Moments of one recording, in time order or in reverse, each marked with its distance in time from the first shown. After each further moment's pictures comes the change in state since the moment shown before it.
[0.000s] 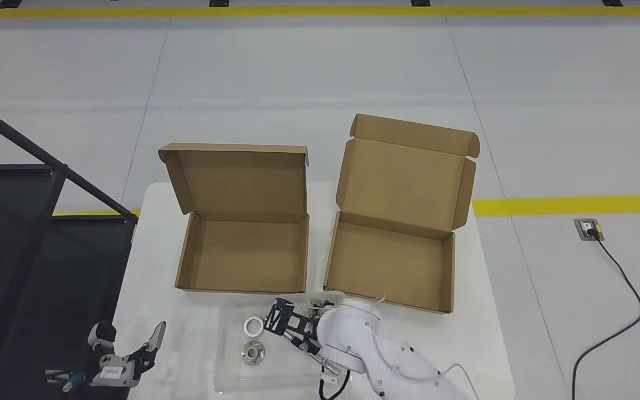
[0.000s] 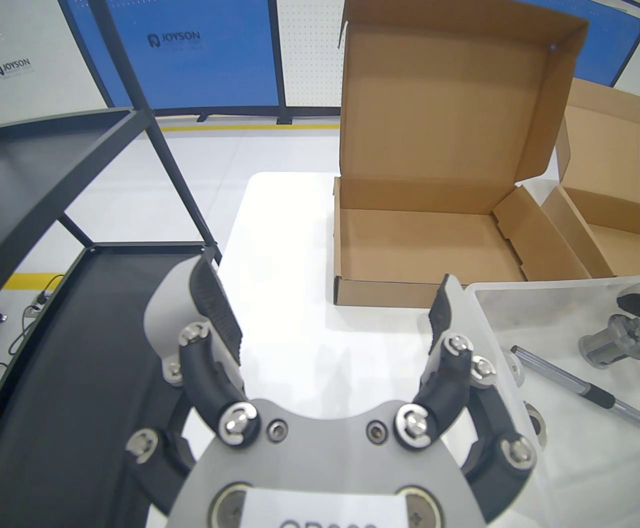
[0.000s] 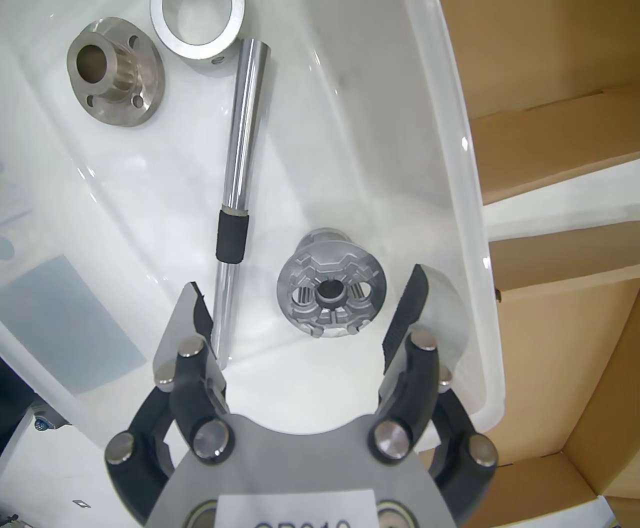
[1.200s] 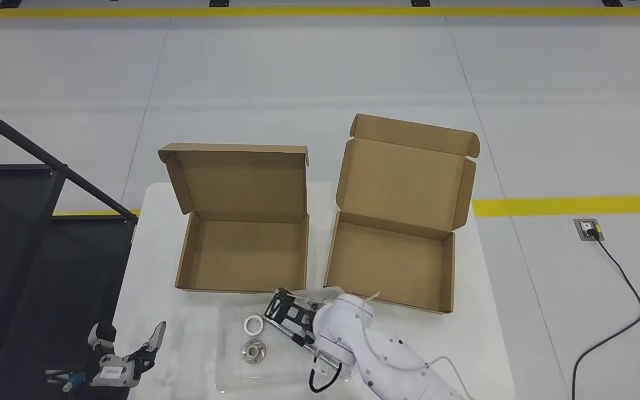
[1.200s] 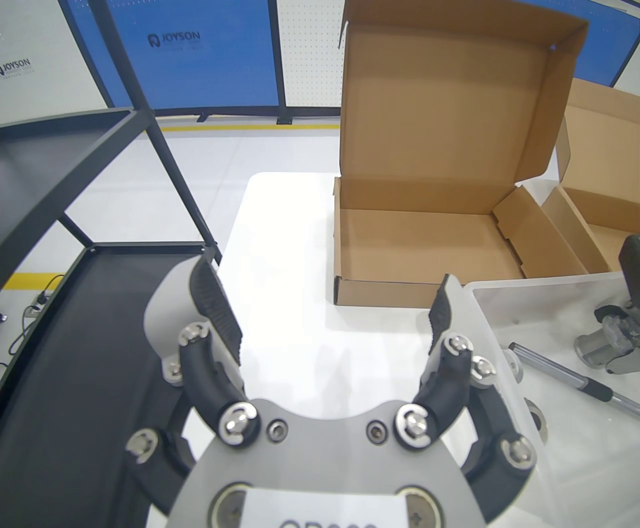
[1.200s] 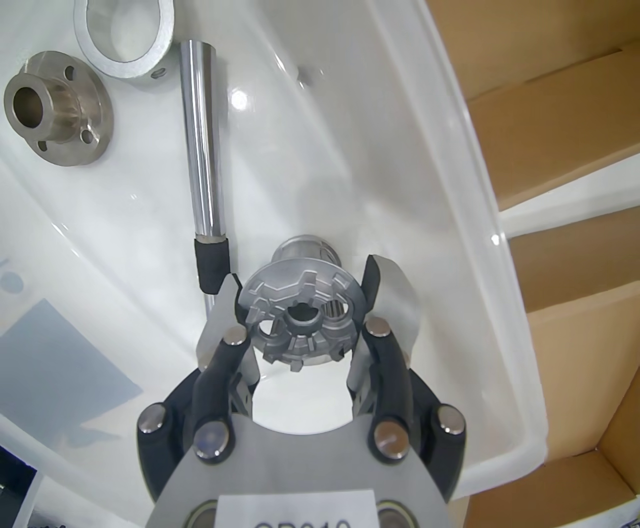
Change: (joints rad) left arm 0.000 0.000 0.000 0.000 0.000 0.000 0.000; right arm 0.008 -0.050 0.007 0.084 -0.028 0.085 -0.037
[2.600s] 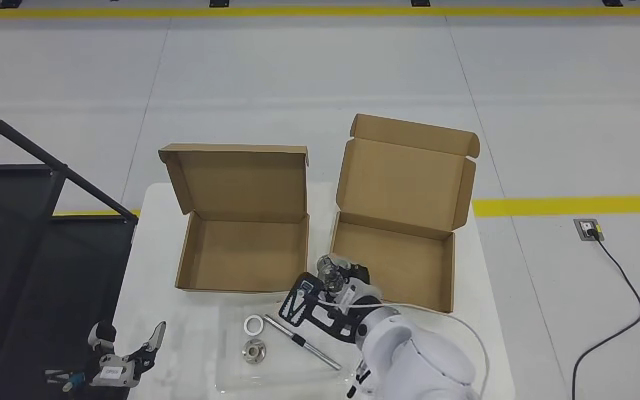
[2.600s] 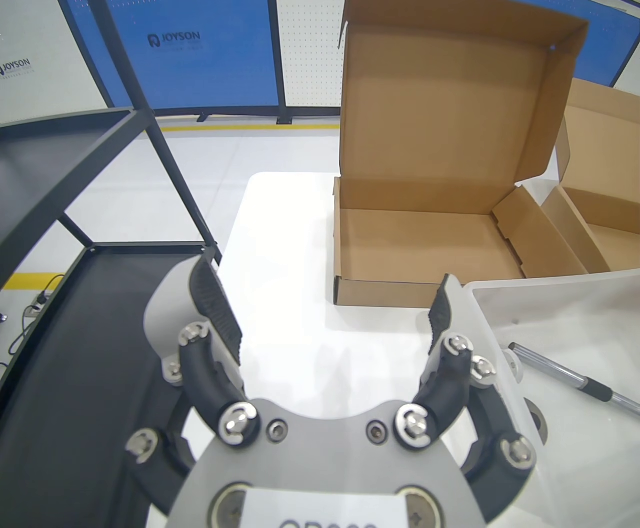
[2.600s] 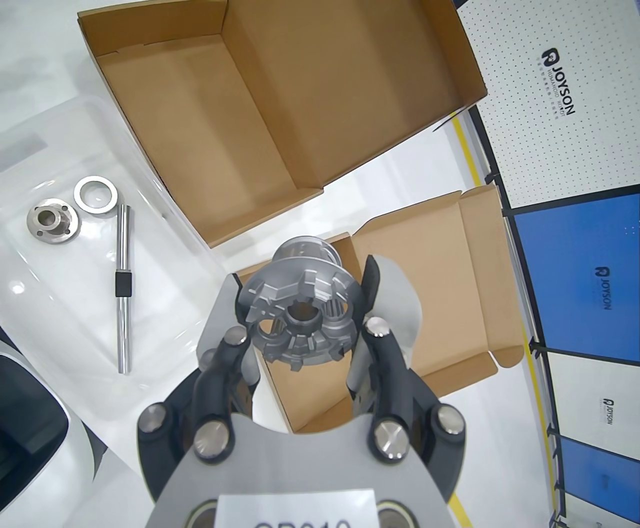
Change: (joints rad) left arm 0.000 0.000 0.000 0.000 0.000 0.000 0.000; right arm -0.285 0.112 0.247 -0.820 -0.426 -0.188 -0.017
